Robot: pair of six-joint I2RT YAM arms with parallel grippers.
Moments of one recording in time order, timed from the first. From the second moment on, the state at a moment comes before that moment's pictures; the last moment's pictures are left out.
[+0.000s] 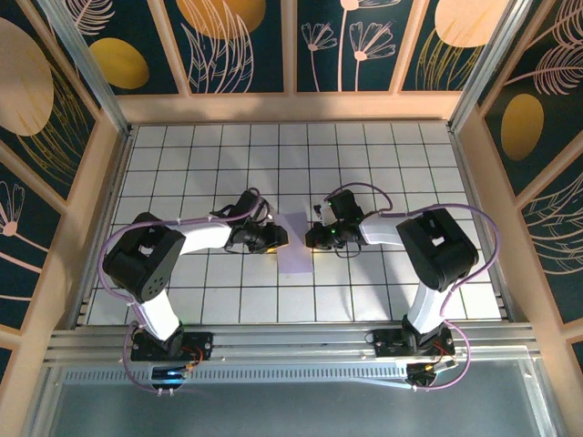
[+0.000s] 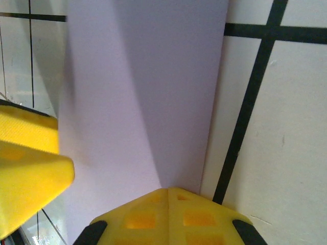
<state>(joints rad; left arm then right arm) -0.60 1.76 0.87 -0.12 0.45 -0.84 0.56 1.78 0.81 -0.04 -0.54 0.51</state>
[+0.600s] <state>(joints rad) -0.61 1.75 0.86 -0.12 0.43 -0.86 0.56 1.77 0.81 -0.04 -0.52 0.51</state>
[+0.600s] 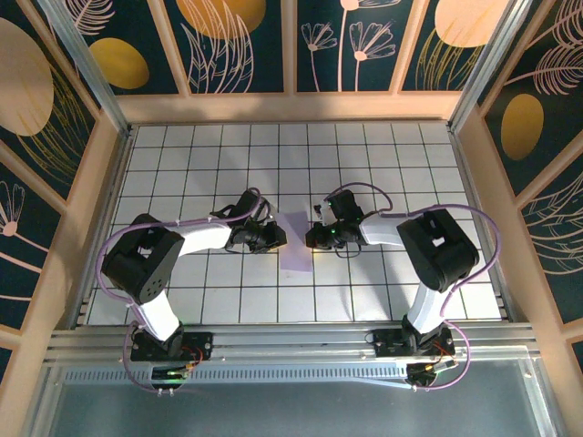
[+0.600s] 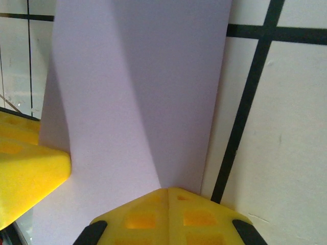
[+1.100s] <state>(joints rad) -0.61 1.66 0.76 0.04 0.47 -1.04 0.58 1.31 0.63 -0.03 -0.28 0.44</state>
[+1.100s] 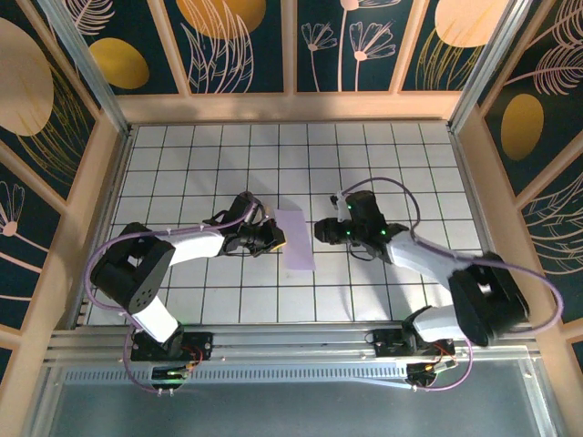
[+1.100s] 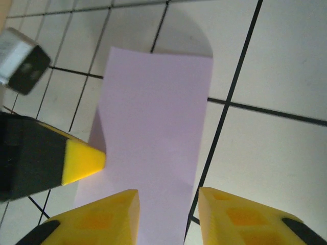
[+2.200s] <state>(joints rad) -0.61 1.66 0.76 0.07 0.52 -1.07 1.24 1.50 0.52 0.29 0.45 -0.11</state>
